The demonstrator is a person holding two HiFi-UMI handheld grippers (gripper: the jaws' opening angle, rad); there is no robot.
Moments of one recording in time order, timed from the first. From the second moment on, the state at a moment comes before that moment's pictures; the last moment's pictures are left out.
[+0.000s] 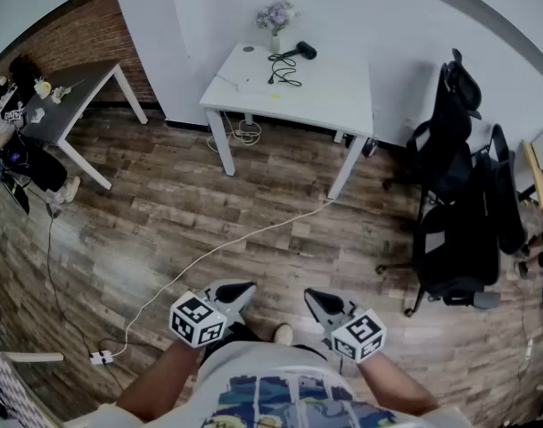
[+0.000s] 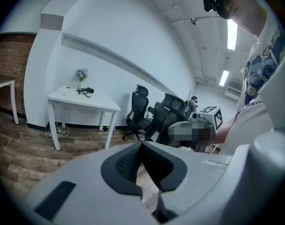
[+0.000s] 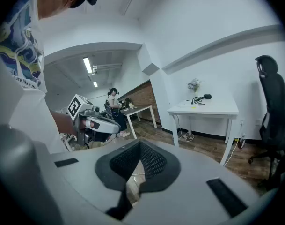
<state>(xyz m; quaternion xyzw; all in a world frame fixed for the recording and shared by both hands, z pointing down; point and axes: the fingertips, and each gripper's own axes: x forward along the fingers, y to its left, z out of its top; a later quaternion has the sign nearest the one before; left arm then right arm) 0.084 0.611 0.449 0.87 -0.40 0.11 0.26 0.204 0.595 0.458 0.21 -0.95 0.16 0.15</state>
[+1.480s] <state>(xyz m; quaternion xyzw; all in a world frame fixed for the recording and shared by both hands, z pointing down) -0.062 0.278 0.446 0.88 -0.41 0.10 0.20 0.069 0.303 0.457 0.27 -0.94 0.13 0.16</state>
